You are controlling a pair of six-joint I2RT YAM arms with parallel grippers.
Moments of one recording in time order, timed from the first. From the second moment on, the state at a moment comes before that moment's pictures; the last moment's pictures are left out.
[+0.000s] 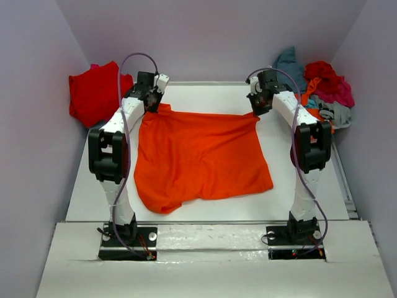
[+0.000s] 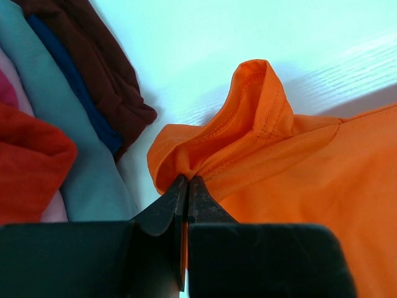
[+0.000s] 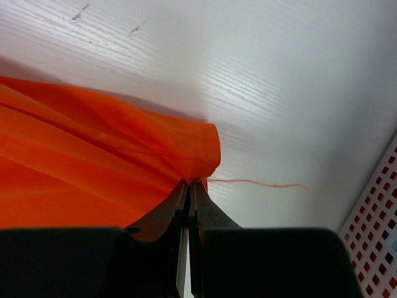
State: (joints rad) left arm -0.17 1.93 1.64 -0.49 -0.03 0.30; right arm 0.18 2.09 1.84 -0.72 -0.03 -0.20
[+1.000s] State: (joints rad) left arm -0.16 2.05 1.75 -0.57 -0.10 0.28; right arm 0.16 2.45 2.28 -0.80 -0.12 -0.14
